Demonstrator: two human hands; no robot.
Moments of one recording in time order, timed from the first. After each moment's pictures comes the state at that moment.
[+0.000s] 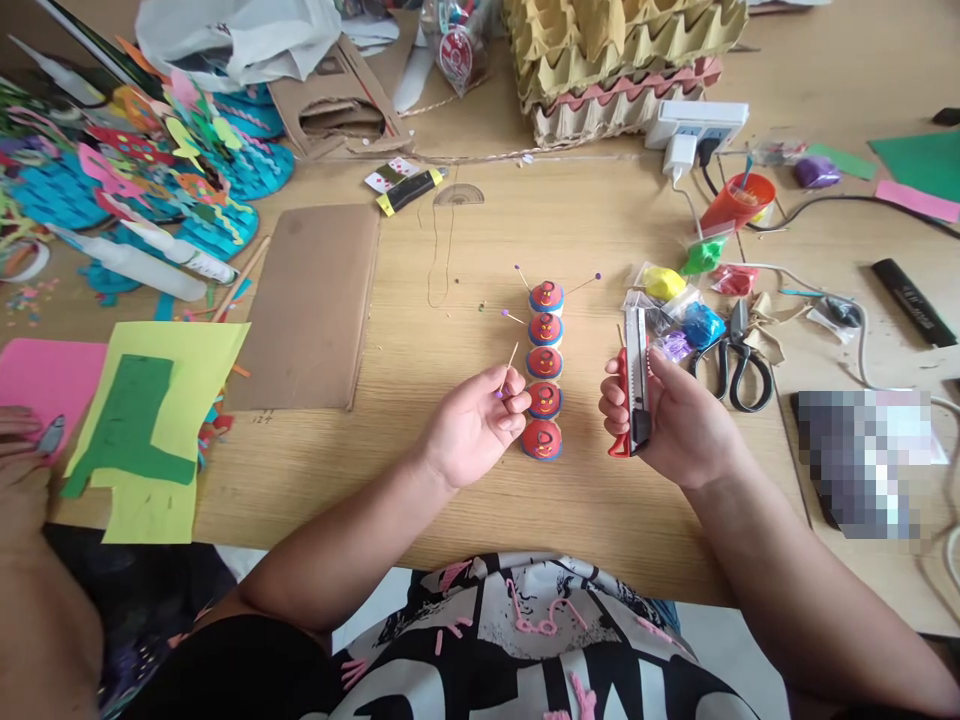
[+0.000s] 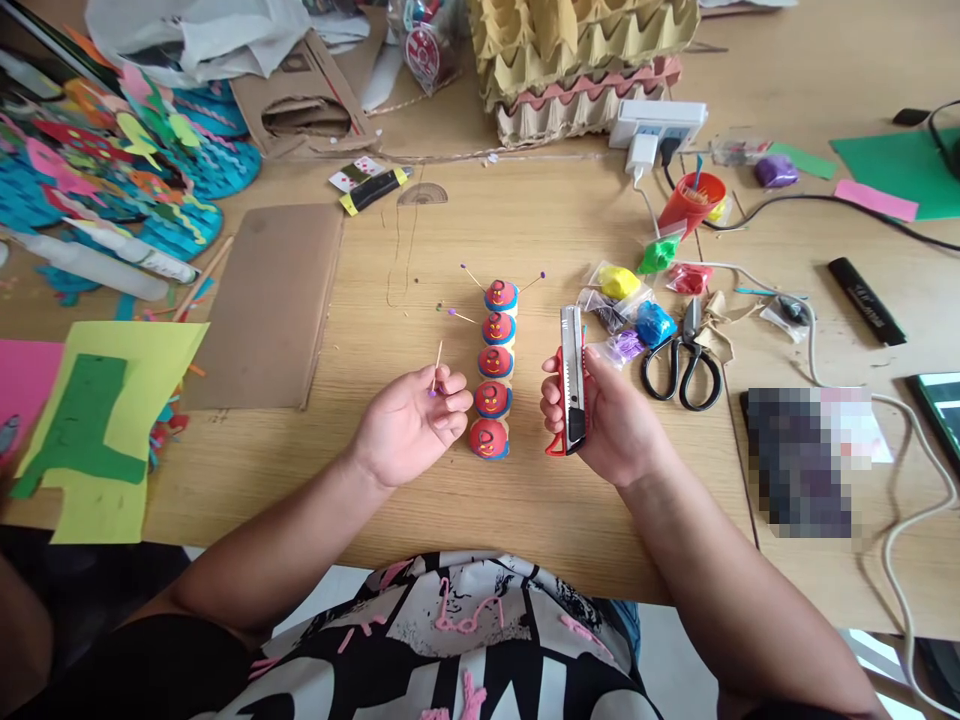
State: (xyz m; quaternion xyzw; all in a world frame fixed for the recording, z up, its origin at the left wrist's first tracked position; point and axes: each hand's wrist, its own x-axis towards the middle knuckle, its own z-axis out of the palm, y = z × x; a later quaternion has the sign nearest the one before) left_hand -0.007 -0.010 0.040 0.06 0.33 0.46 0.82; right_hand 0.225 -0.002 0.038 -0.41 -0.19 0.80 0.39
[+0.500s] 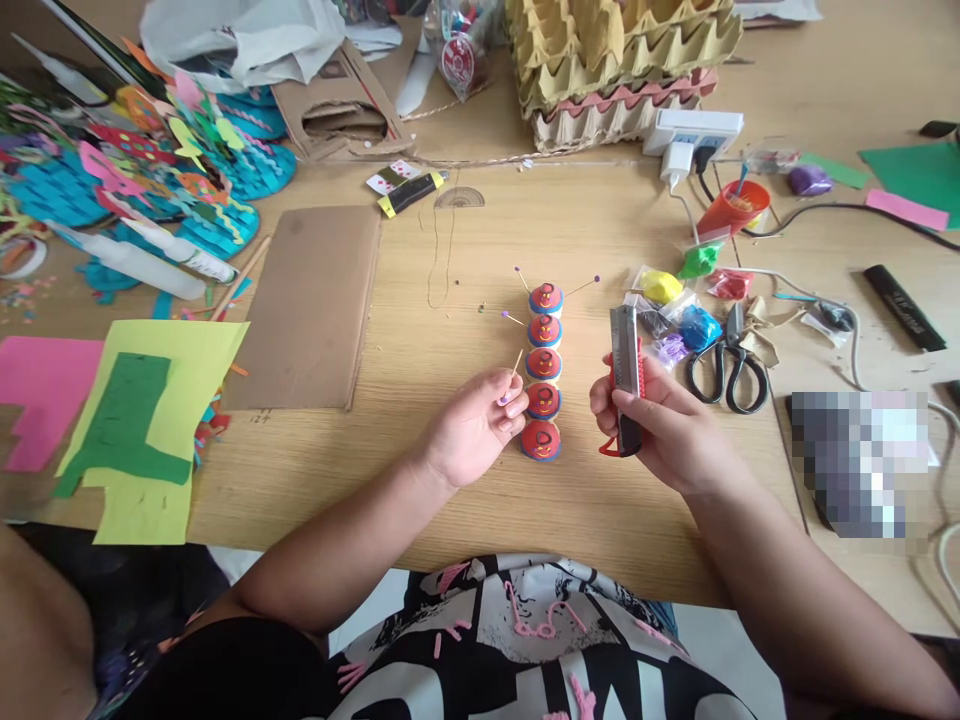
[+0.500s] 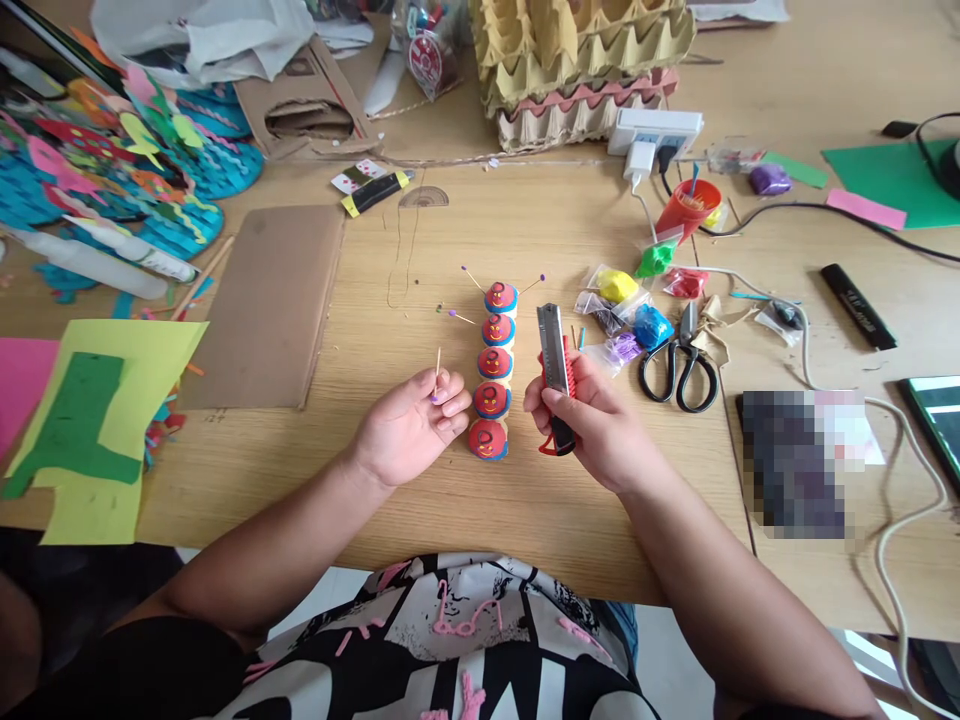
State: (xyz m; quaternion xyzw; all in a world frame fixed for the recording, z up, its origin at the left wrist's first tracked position) left_hand -0.006 -0.012 0.039 0.11 0.33 0.47 0.81; right_hand 0.218 -0.014 0.042 -0.39 -0.34 0.74 0.43
